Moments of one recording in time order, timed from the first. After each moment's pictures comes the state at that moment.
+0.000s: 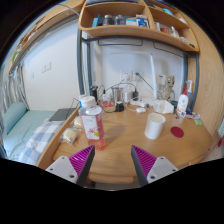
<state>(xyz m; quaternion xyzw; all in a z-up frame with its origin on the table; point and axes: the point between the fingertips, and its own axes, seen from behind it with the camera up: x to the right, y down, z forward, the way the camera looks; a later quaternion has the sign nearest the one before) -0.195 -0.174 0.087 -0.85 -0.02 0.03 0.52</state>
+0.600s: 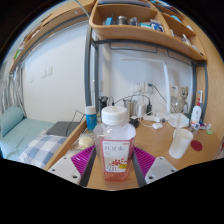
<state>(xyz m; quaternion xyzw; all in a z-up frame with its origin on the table) -0.270 -0.058 0.080 -0.81 -0.03 0.02 0.59</state>
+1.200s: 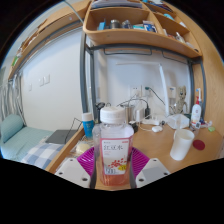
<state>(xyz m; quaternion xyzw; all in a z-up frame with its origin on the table) -0.262 -0.041 0.086 -0.78 0.00 0.04 0.62</state>
